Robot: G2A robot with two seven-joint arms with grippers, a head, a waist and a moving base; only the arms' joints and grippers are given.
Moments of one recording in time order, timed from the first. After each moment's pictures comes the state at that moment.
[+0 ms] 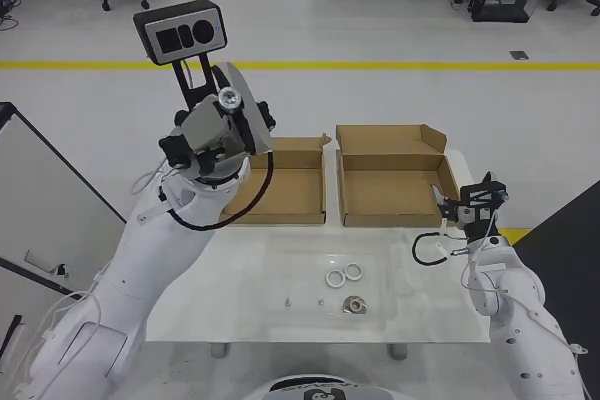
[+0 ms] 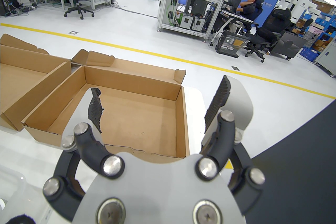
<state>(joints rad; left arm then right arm) 0.82 -1.25 -0.98 -1.79 -1.13 -0.88 -0.94 -1.73 -1.15 1.60 -1.80 -1.33 0.00 0.00</state>
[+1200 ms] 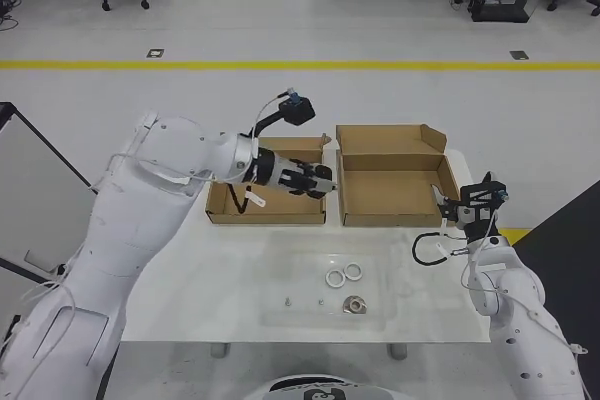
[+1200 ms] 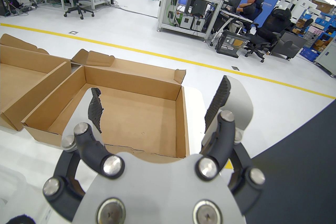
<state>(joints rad) 0.72 -1.17 -0.99 -1.63 0.03 -0.07 -1.36 -1.73 -1.15 1.60 -1.80 -1.33 0.00 0.00</state>
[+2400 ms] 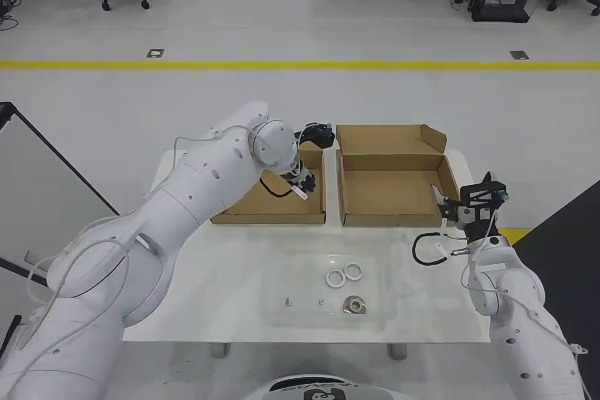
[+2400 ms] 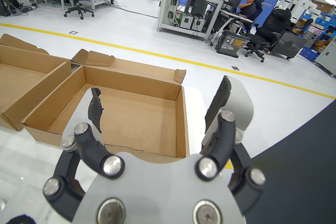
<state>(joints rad) 0.34 -1.44 -0.40 -0.86 0.37 -0.22 -1.22 -1.73 -1.15 1.60 -1.80 -1.33 0.00 0.00</state>
